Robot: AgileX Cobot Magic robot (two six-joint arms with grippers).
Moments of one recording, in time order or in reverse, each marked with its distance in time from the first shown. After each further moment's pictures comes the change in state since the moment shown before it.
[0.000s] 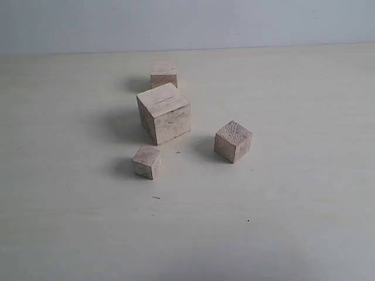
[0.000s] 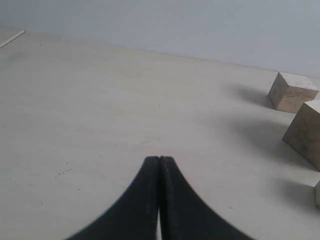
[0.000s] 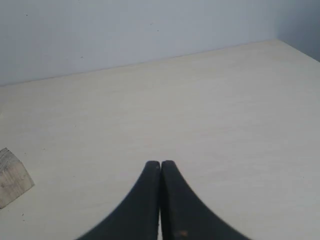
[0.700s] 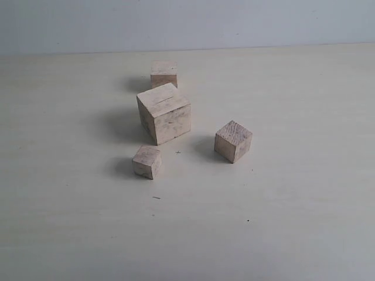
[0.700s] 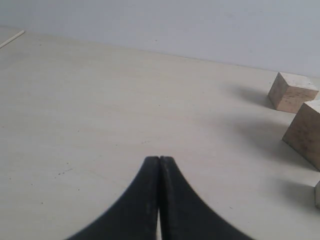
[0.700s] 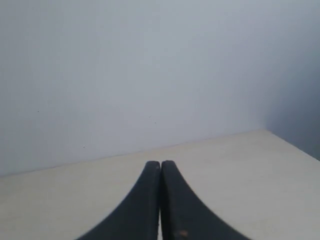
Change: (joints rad) left arm 0.000 0.000 0.000 0.000 0.000 0.000; right arm 0.000 0.000 0.000 0.000 -0.318 0.000
